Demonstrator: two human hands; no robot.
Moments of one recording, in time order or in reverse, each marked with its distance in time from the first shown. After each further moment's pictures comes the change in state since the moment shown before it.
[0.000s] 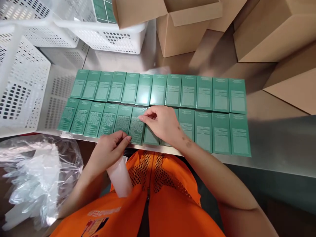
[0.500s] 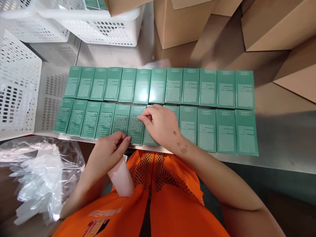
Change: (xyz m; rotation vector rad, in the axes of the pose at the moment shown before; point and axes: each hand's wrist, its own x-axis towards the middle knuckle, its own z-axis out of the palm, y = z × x) left_hand 0.002 0.004 0.001 0.111 -0.038 -0.049; right_hand -0.004 0.004 0.011 -0.176 0.034 -0.038
